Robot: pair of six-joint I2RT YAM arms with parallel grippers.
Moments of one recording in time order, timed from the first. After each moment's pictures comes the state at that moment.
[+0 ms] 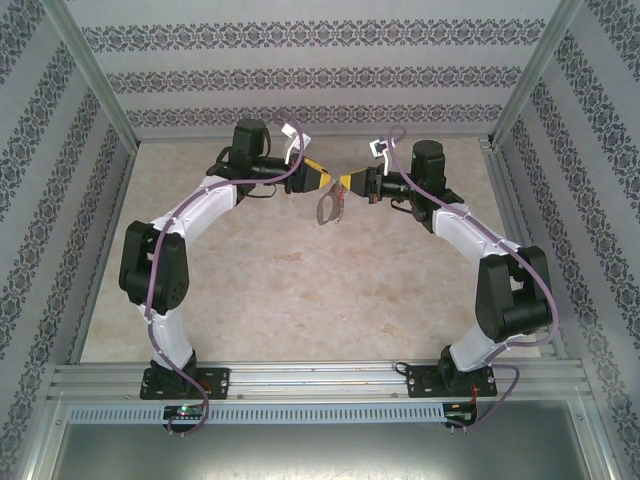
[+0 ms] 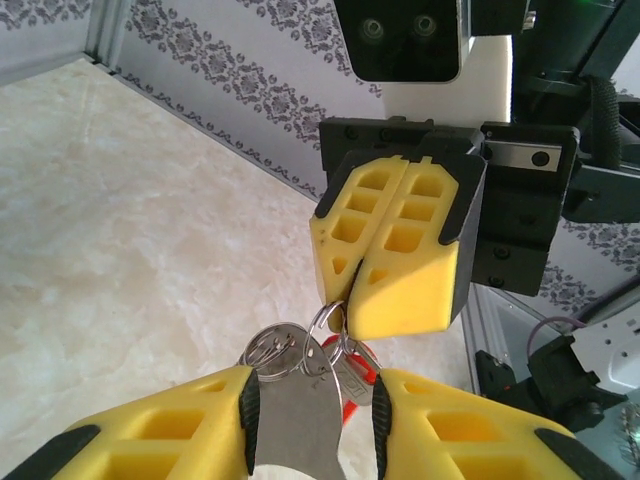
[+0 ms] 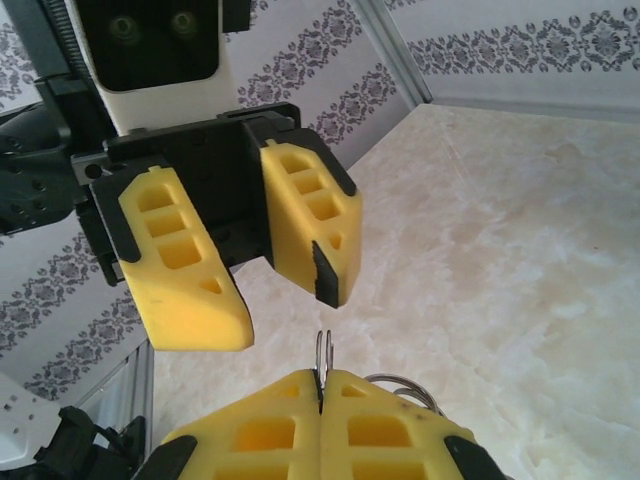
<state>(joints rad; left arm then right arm) -0.32 1.87 1.54 -0.12 1.08 -0.11 0.21 1.61 1.11 0.22 -1.03 0.37</state>
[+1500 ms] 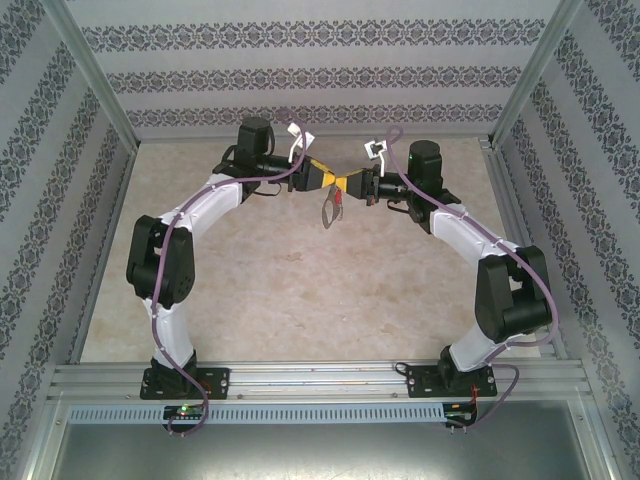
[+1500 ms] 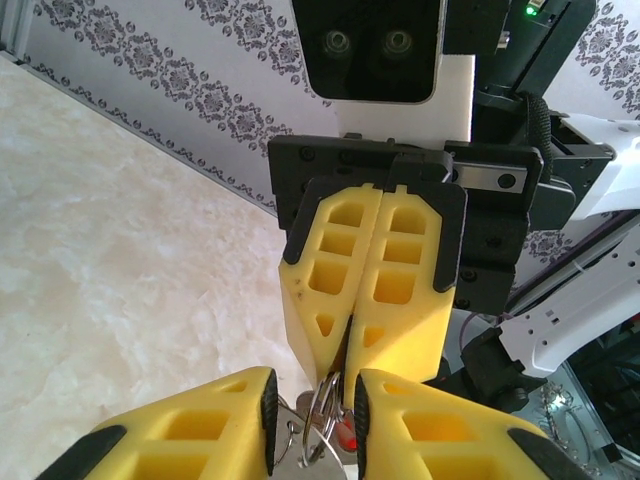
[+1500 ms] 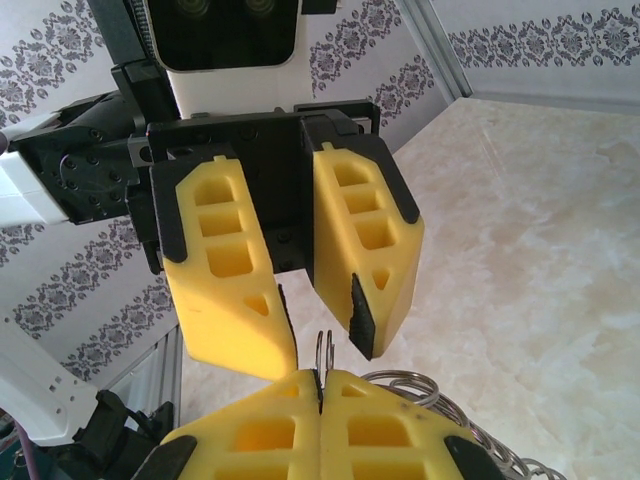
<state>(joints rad) -0.33 1.93 1.57 -0.03 1.22 -0.21 0.23 1.61 1.11 0.25 -1.07 0.39</state>
